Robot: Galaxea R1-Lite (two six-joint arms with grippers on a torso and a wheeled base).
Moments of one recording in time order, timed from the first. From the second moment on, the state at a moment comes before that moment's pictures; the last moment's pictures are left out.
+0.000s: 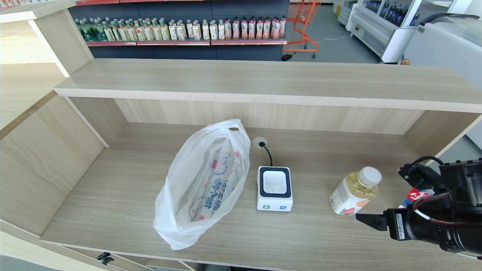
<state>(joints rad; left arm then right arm) 0.00 0.00 0.00 0.05 0.13 0.01 0.24 1.44 -0.47 -0.25 -0.02 0.14</state>
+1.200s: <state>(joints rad) 0.00 0.00 0.00 0.05 0.13 0.01 0.31 1.86 -0.47 -0.88 -0.11 0.02</state>
